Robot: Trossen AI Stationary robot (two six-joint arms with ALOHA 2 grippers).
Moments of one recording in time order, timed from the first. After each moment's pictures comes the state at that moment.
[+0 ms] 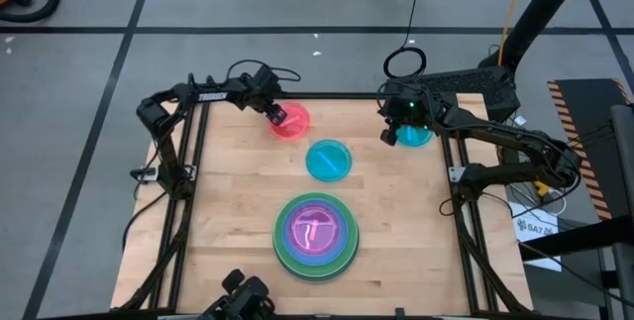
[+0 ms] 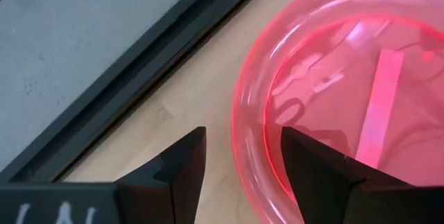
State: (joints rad) left arm 0.82 1.85 1.10 -0.36 -0.02 0.05; right arm -0.61 1.15 0.71 -0.23 0.05 -0.30
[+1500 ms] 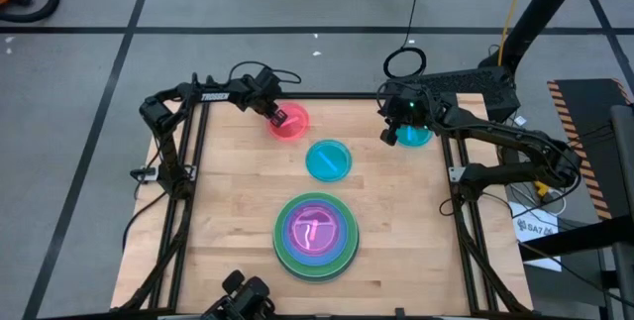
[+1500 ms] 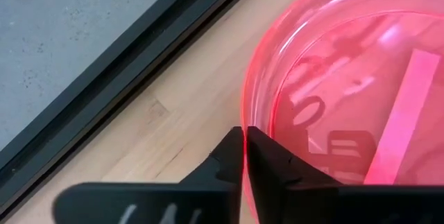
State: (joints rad) left arm 0.82 1.87 1.10 -0.36 -0.03 0.04; right arm -0.61 1.15 0.71 -0.23 0.05 -0.30
